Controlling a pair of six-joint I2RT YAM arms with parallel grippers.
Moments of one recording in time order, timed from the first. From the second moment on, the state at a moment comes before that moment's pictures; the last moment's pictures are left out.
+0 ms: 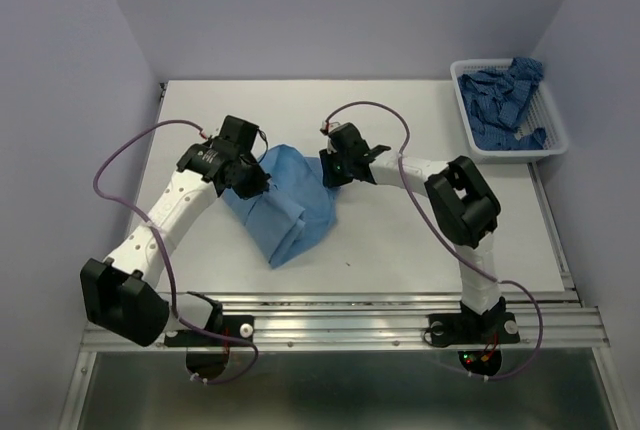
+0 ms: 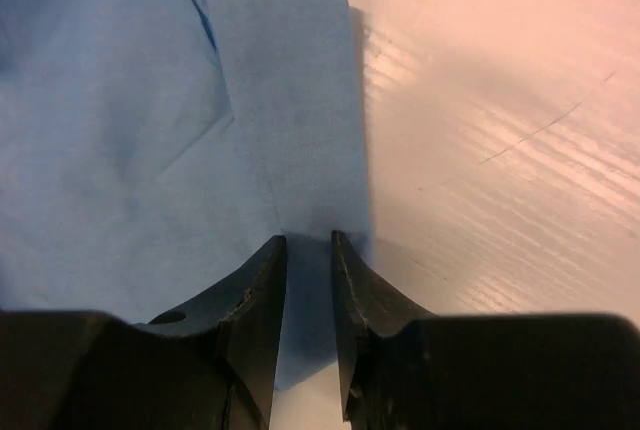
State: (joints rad) left arm -0.41 1.28 1.22 -0.95 -0.10 -0.95; right arm 0.65 2.06 1.45 -0.19 -0.08 0.29
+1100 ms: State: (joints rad) left arm -0.48 1.98 1.63 -0.72 0.06 -0.74; right arm 0.52 1.97 1.30 -0.16 -0.13 0.40
